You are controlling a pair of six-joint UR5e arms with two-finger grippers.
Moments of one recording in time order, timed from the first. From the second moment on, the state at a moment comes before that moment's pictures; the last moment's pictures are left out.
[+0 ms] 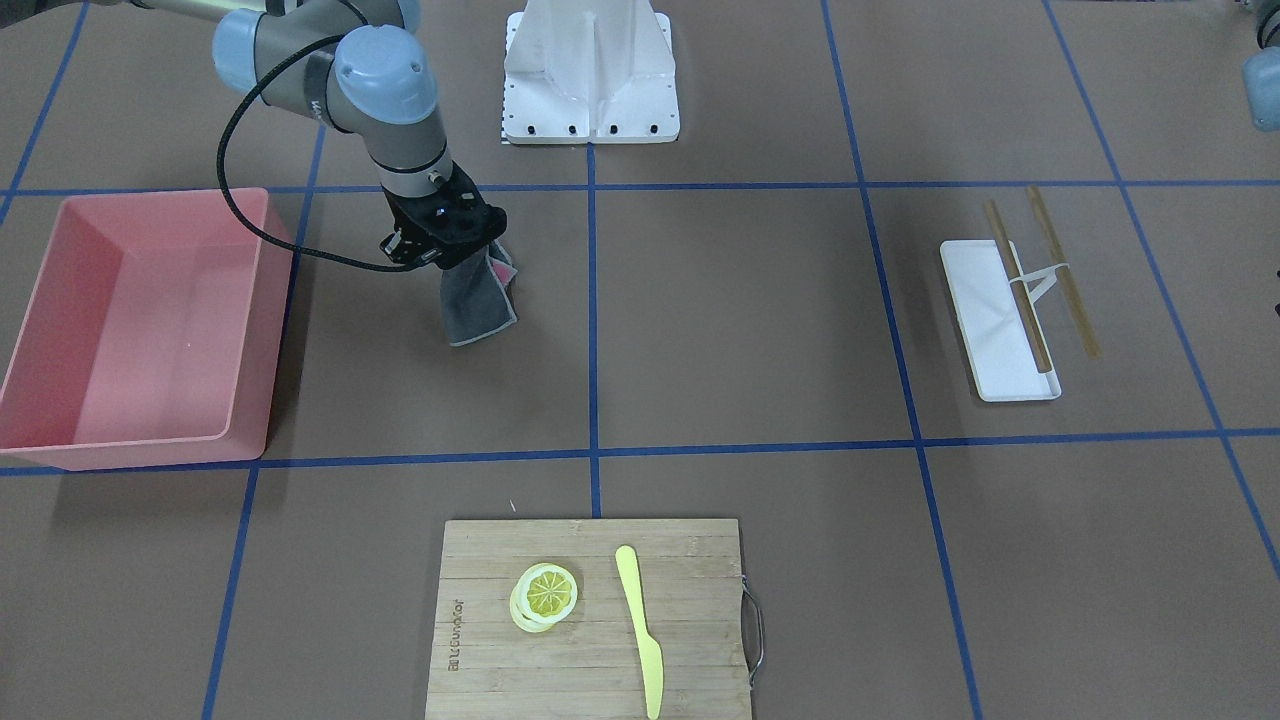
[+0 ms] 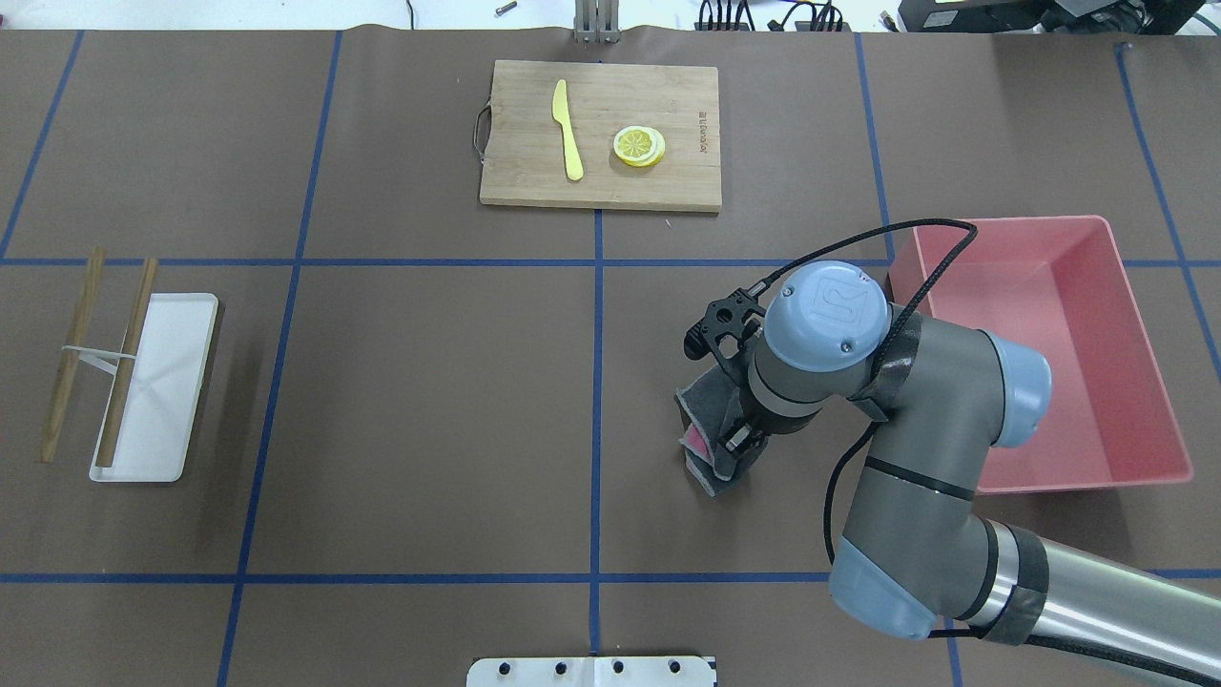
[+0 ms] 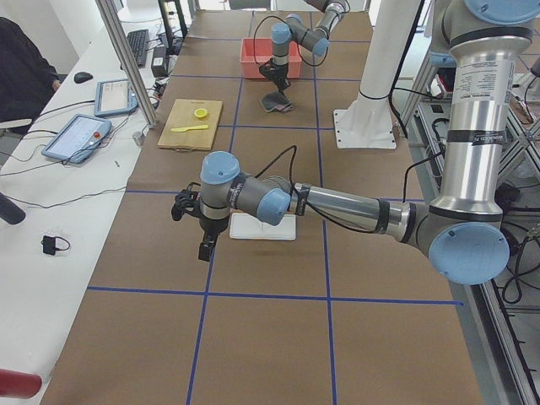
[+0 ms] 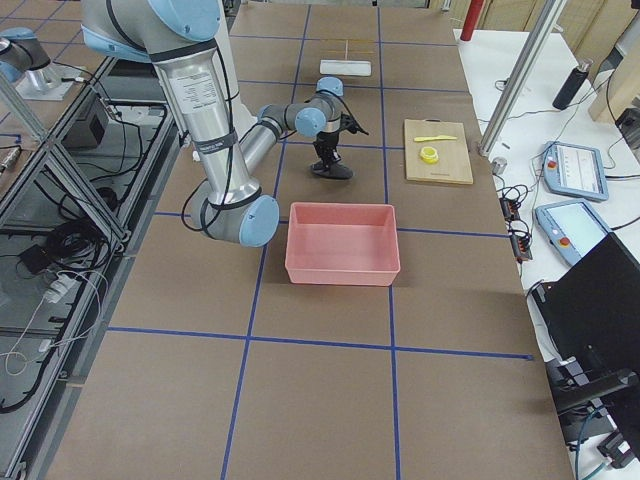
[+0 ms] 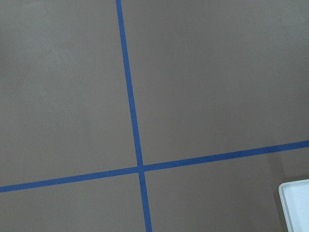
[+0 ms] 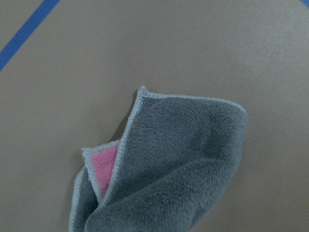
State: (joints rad) left arm -1.42 -1.60 -1.71 -1.80 -2.19 -0.21; right arm 0.47 -1.13 1.87 -1.66 1.91 0.50
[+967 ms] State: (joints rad) left arm -1.42 -1.60 -1.72 -1.80 -2.19 -0.21; right arm 0.61 -1.10 1.70 -1.65 1.91 0.40
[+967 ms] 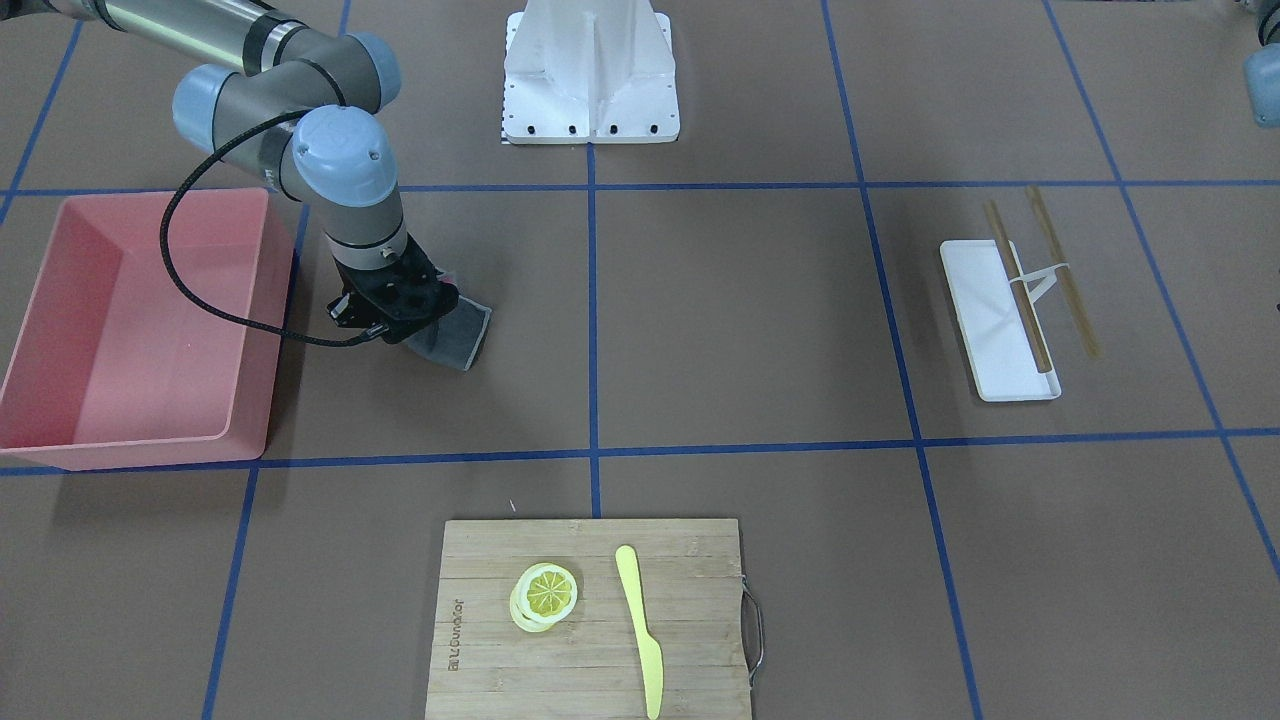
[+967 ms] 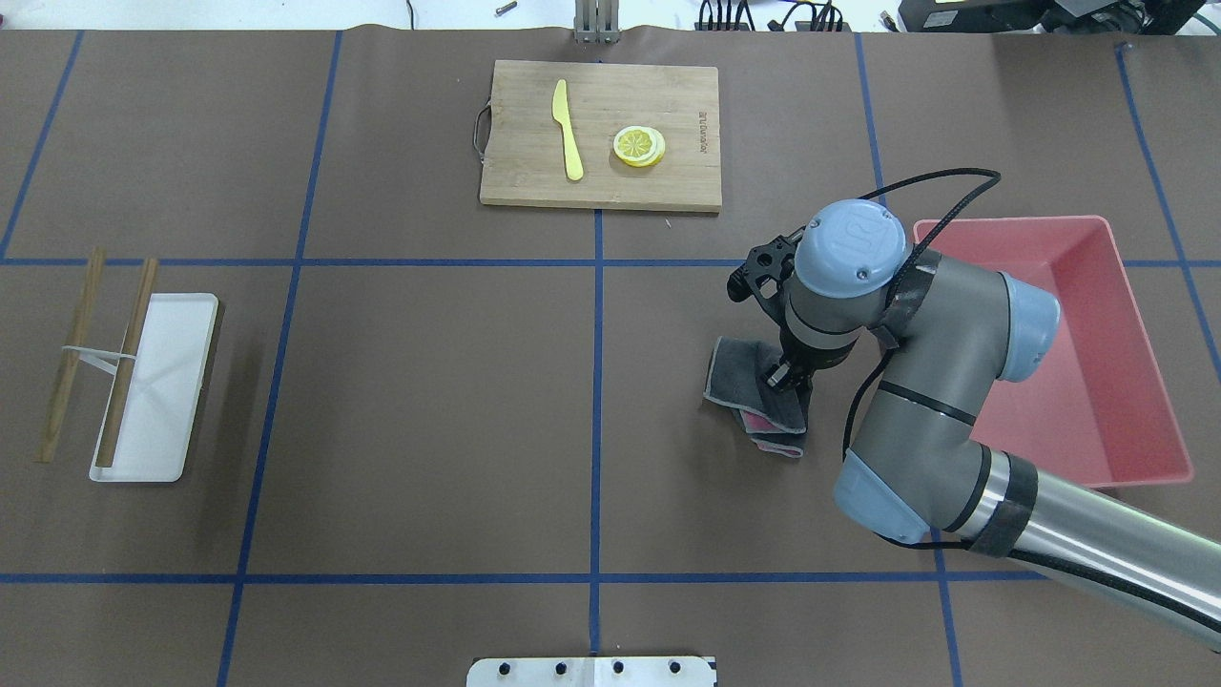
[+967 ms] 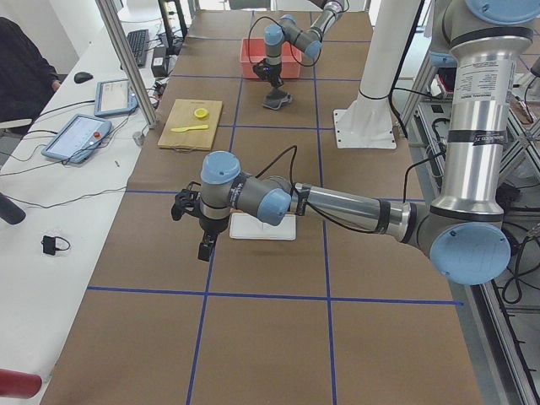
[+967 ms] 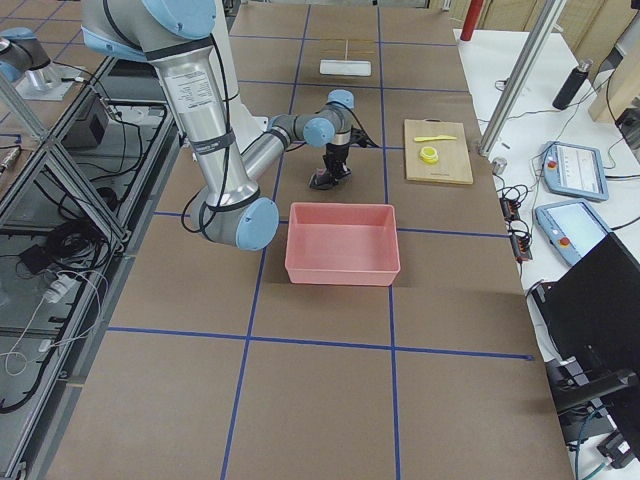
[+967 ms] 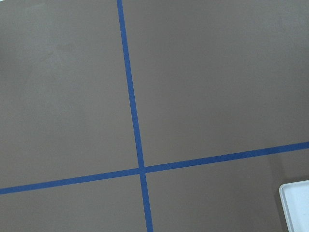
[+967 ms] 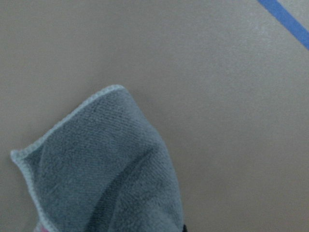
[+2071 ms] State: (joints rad) left arm -1.42 -1.60 -1.72 -1.79 -2.19 -0.21; right arm 0.88 -1.00 1.67 -1.56 2.00 0.34
